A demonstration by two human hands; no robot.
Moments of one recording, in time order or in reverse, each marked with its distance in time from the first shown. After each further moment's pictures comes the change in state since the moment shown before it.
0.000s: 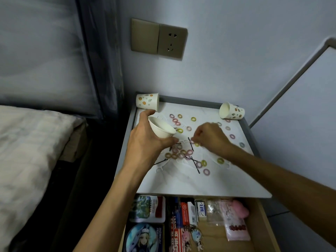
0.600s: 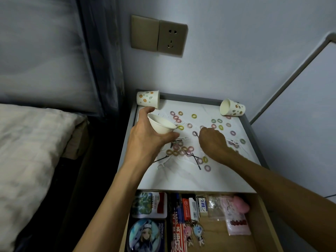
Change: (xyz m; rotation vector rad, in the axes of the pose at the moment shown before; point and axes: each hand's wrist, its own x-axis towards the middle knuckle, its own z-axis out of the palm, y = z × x) left_hand -0.002 0.002 -0.004 -0.041 -0.003 -0.014; right_hand -0.007 0.005 0.027 -0.471 0.057 0.053
